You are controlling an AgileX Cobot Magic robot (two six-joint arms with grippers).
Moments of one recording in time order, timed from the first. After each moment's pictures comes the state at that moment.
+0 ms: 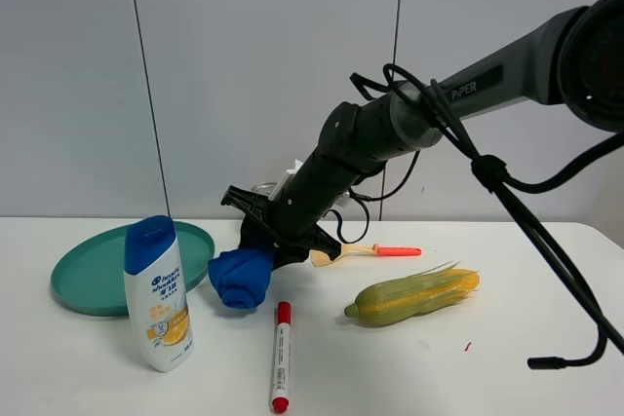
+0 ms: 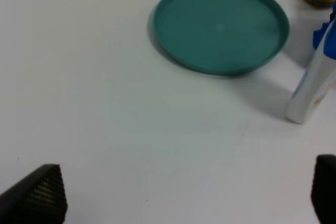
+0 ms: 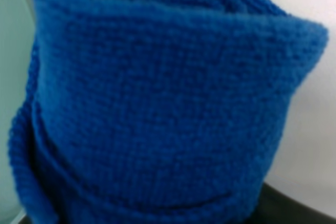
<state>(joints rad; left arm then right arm) 0.06 -0.01 -0.51 -0.02 1.06 -0.01 0.56 2.42 -1.87 0.61 0.55 0.21</state>
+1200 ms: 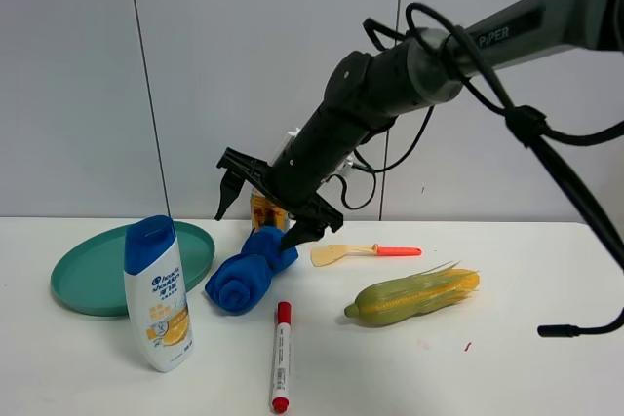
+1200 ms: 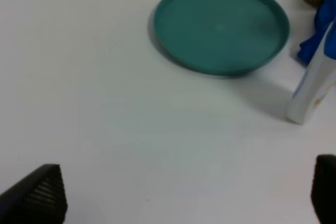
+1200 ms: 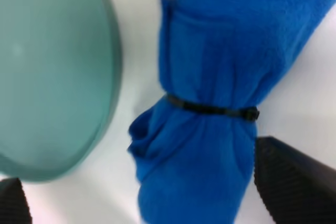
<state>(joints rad) 0.06 -0.01 -0.51 -0.02 1.06 -0.01 0.56 2.30 -1.87 0.58 0.68 0.25</state>
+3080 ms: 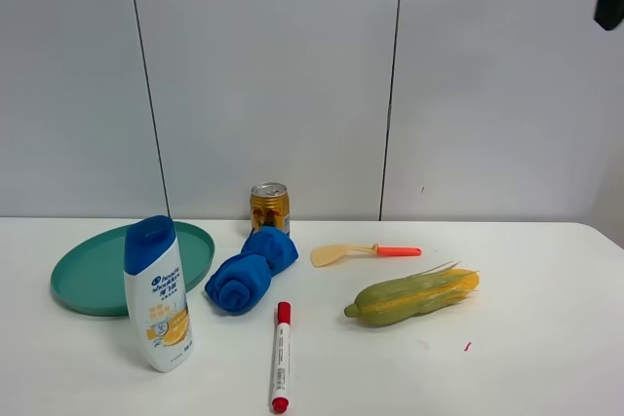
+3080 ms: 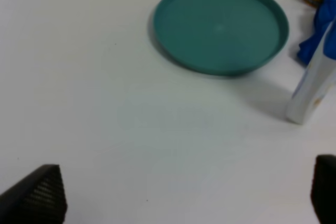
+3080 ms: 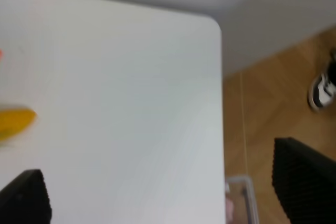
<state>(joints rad) 0.06 -0.01 -0.51 -0.02 1.06 -0.01 0.19 1.42 -1.59 -0.30 1.21 0.04</state>
